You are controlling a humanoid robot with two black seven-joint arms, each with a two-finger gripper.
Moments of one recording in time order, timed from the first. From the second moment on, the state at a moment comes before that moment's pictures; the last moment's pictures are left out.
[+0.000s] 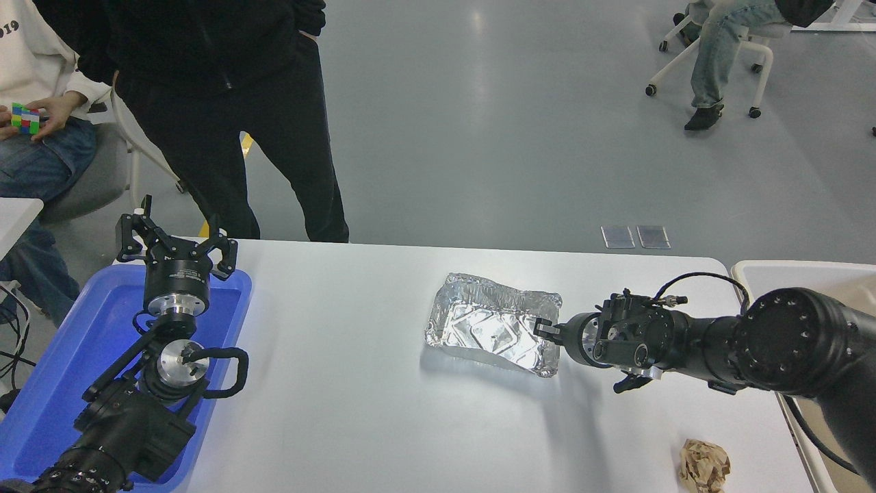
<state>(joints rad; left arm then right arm) -0.52 0.14 -1.18 -0.58 0.09 -0.33 -0.56 1.15 0.00 -1.01 0.71 -0.06 -0.05 0.01</state>
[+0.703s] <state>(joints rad) -0.52 0.14 -1.18 -0.58 0.09 -0.33 -0.56 1.26 0.00 -1.01 0.80 -0.04 -0.04 0.01</state>
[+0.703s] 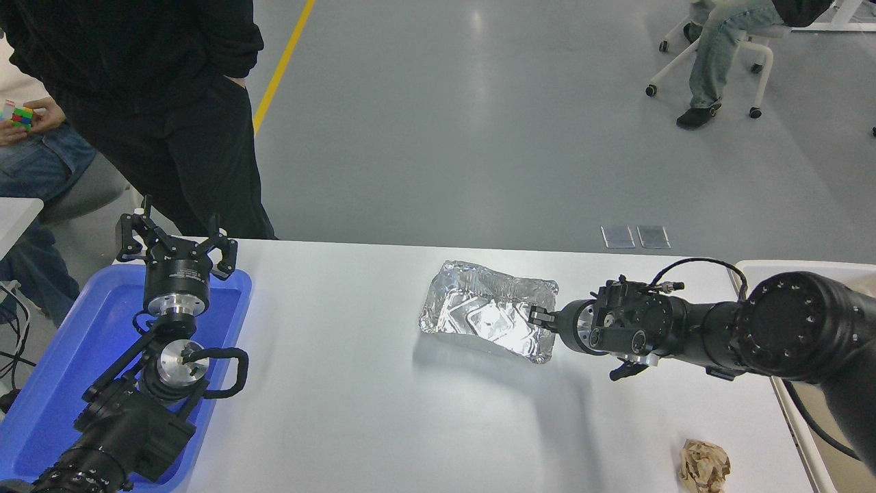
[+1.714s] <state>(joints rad) -0.52 0.14 -1.18 -0.58 0.09 -0.33 -0.56 1.88 -0.23 -1.04 1.27 -0.06 0.07 0.01</state>
